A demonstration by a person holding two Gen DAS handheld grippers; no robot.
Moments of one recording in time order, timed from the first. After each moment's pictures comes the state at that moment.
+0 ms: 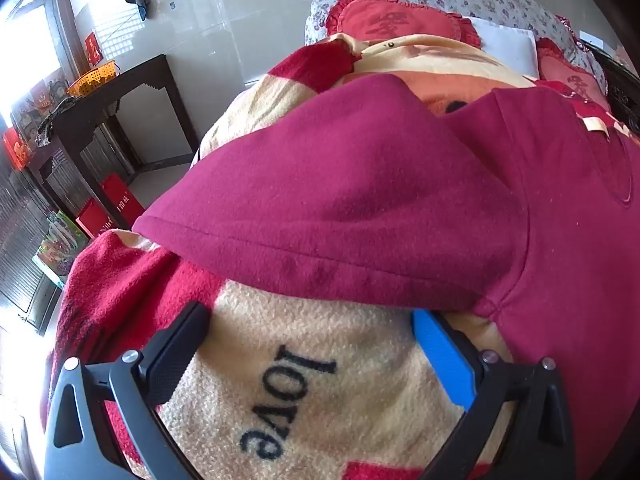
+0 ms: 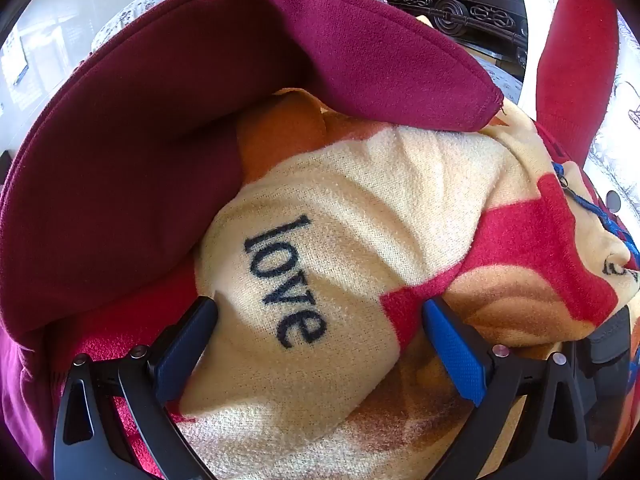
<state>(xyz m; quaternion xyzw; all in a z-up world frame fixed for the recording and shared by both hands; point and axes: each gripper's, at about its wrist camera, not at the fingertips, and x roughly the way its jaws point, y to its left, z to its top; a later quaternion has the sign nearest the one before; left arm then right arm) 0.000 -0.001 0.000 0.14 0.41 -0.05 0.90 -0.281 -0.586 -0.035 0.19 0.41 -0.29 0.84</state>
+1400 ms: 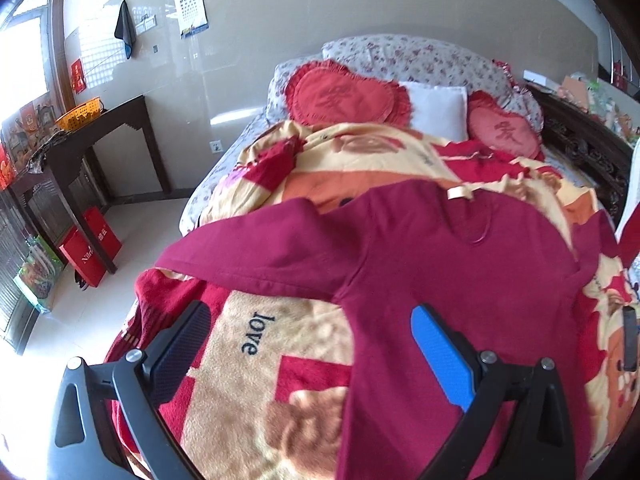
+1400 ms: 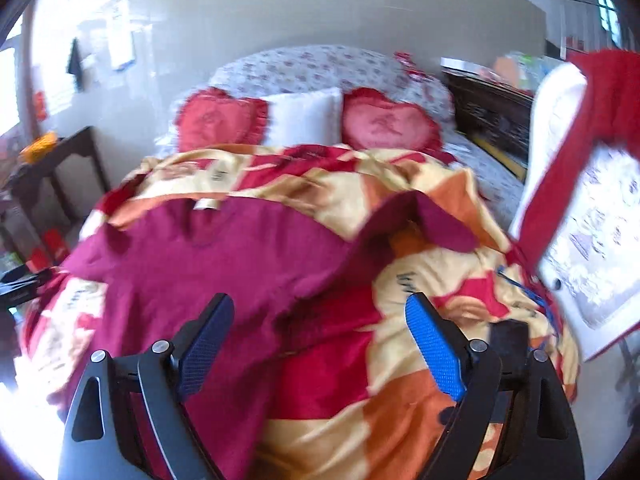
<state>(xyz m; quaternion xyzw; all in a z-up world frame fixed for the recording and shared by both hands) -0.138 -0.012 0.158 0.09 0.35 -0.14 0.92 -0.357 -0.380 0.180 0.10 0.32 -0.19 0.92</state>
